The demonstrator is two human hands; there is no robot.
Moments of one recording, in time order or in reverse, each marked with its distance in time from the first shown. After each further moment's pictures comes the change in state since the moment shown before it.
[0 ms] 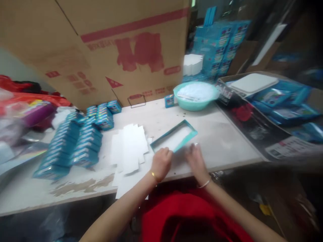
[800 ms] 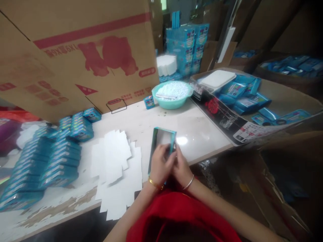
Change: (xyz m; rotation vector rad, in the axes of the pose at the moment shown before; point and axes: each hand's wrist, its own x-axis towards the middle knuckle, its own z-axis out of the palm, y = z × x) left_hand 0.029 0.076 -0.037 -0.958 0.321 -0.123; right_hand -0.015 -0.033 -0.023 0.047 -0.153 -0.190
